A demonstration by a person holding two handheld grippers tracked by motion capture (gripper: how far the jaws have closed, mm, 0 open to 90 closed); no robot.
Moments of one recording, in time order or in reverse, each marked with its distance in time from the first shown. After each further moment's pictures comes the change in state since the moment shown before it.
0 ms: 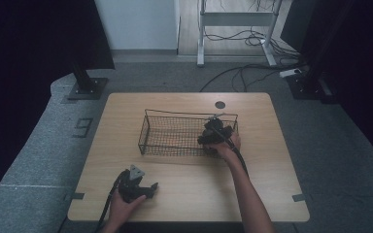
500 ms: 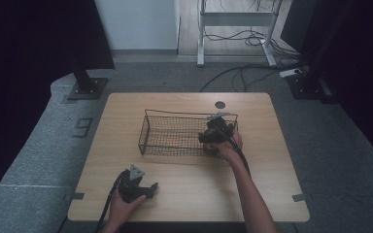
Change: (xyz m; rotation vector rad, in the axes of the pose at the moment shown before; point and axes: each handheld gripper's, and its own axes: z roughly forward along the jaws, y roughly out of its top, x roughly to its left) left arm 0.000 0.000 0.000 -0.001 0.000 -0.001; right arm -0.001 0.001 -0.021 -0.111 0.023 0.005
